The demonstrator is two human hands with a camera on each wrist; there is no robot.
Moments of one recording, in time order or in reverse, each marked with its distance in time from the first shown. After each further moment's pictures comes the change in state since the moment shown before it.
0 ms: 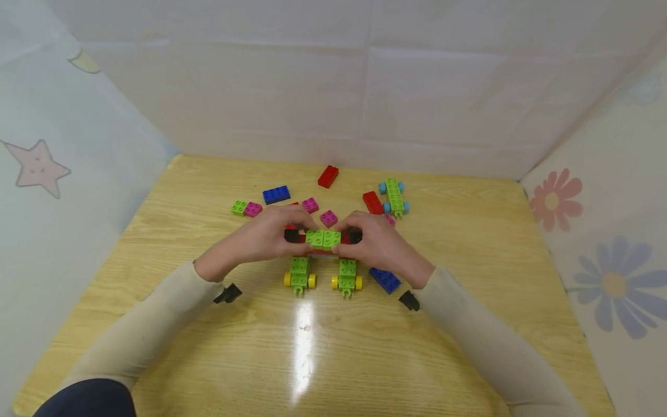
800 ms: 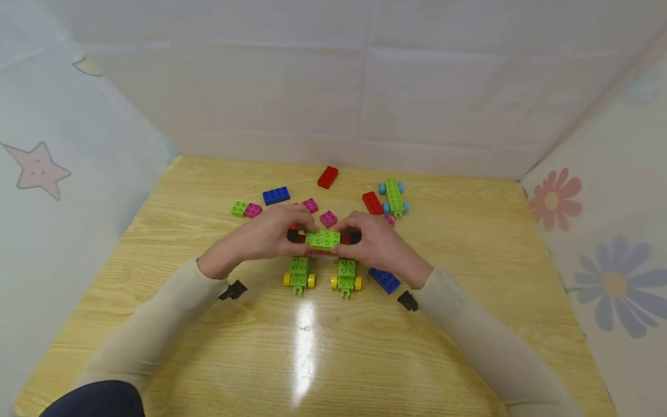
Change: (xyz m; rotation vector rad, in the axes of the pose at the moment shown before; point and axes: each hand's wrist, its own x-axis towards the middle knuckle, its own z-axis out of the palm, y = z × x) left_hand 0.007 0.004 -0.003 0.063 -0.044 0.029; right_hand 0.001 0.003 0.001 -0.001 0.011 -0.006
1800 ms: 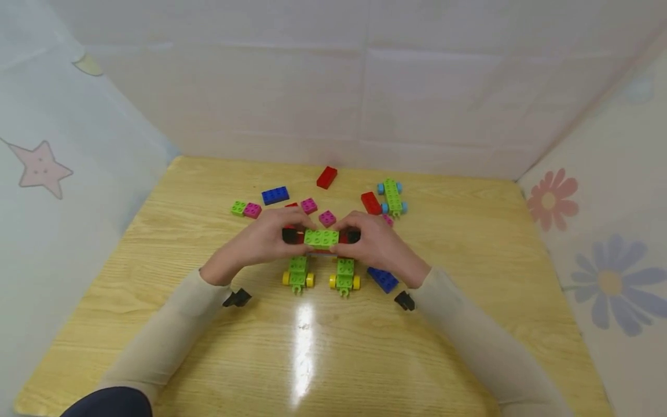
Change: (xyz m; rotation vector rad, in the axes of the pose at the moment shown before) left_hand -0.013 -0.011 0.020 -0.109 0.120 -0.048; right_hand -0.001 0.004 0.004 0.022 0.012 -0.004
